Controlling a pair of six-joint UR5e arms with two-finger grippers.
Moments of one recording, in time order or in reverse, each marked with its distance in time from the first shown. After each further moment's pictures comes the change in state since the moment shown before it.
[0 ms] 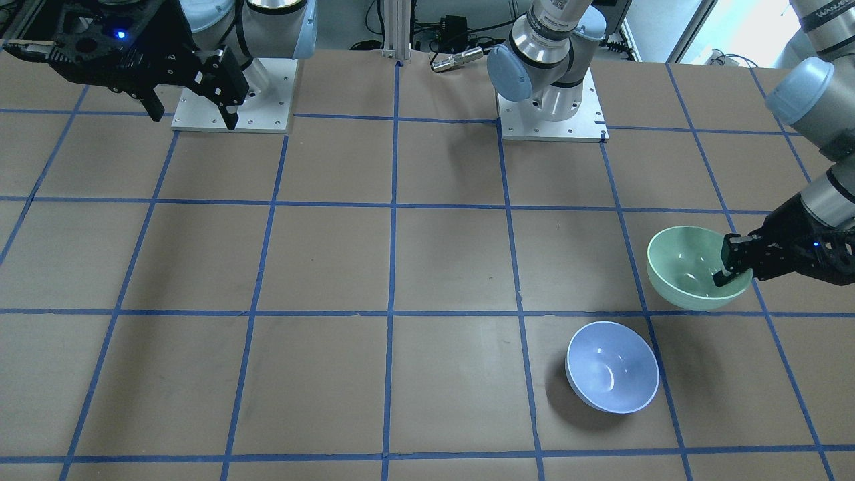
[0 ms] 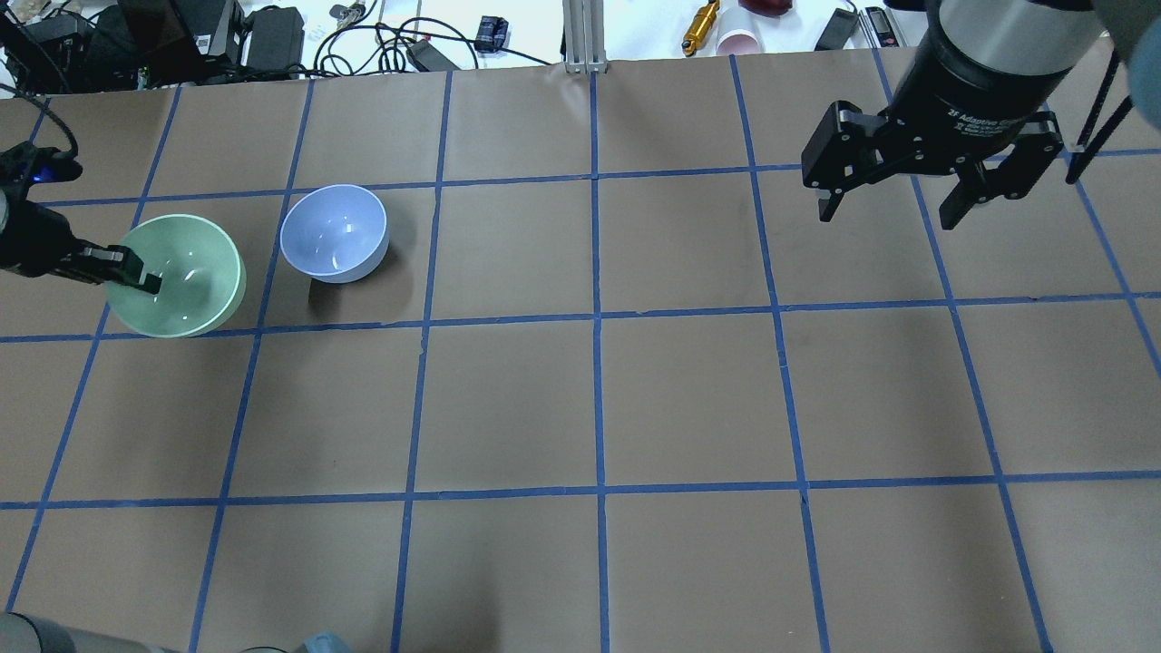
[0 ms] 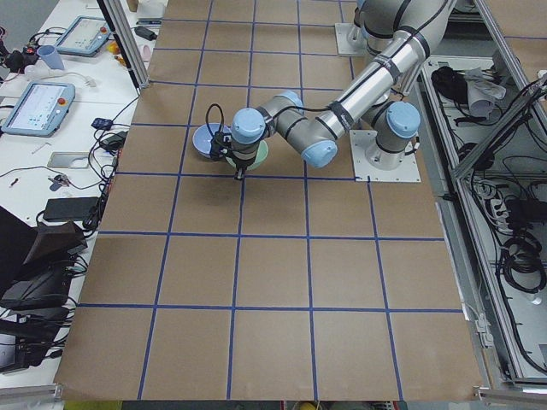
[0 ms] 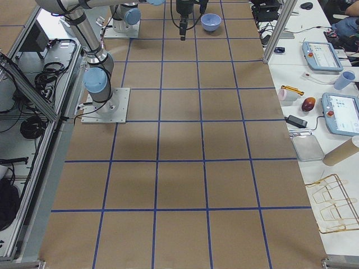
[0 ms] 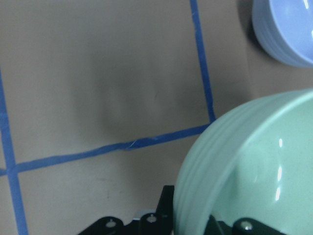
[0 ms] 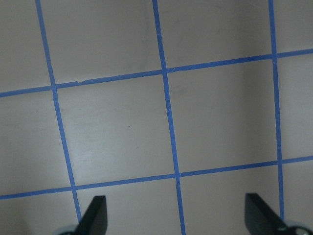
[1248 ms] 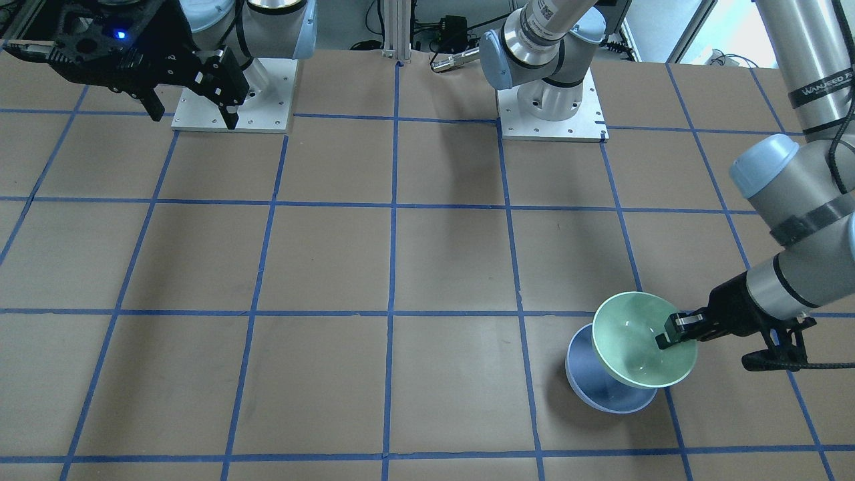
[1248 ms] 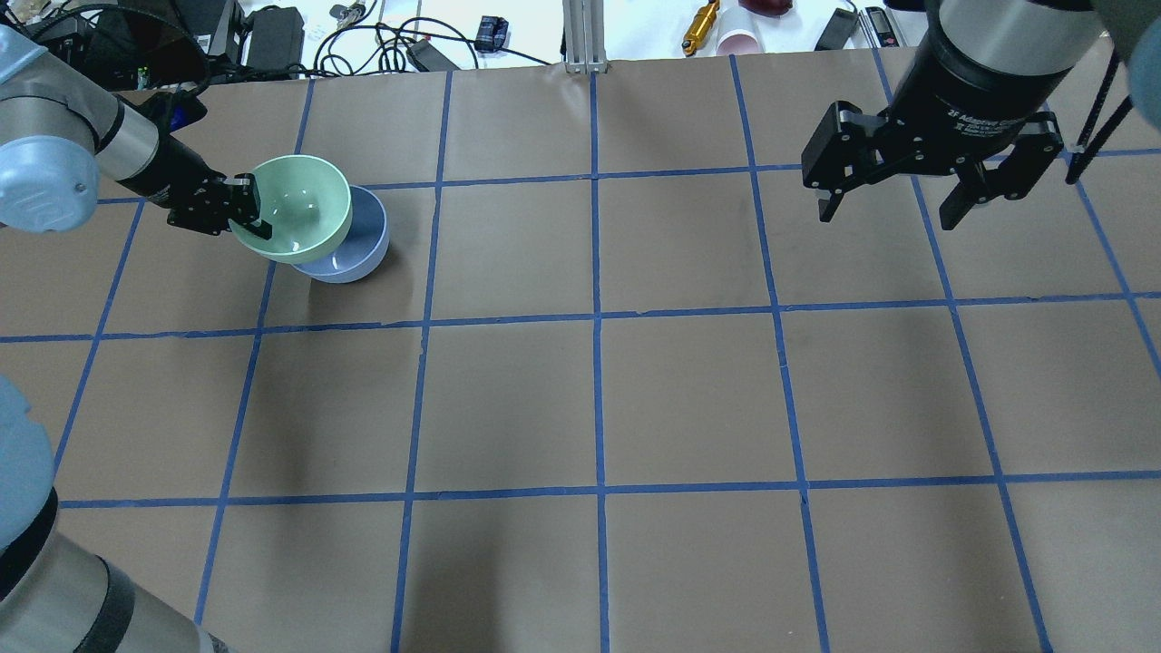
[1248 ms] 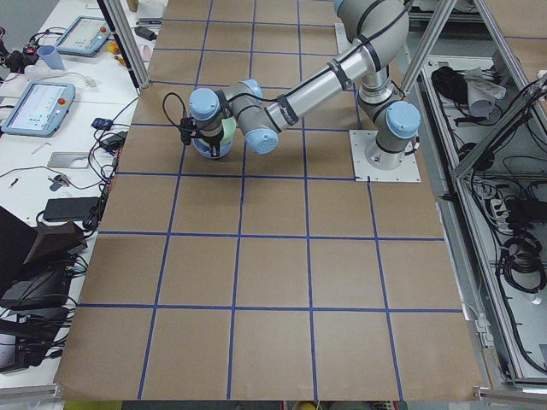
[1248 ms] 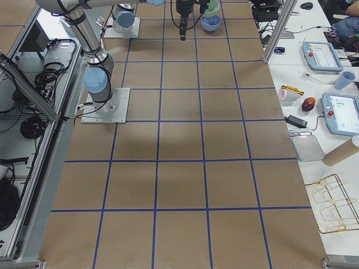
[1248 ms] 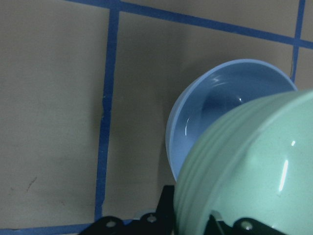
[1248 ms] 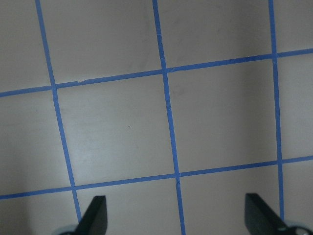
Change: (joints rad) left arm -0.205 -0.218 0.189 -0.020 -0.008 -0.438; right arm 0.000 0.000 0.001 0.001 0.000 0.000
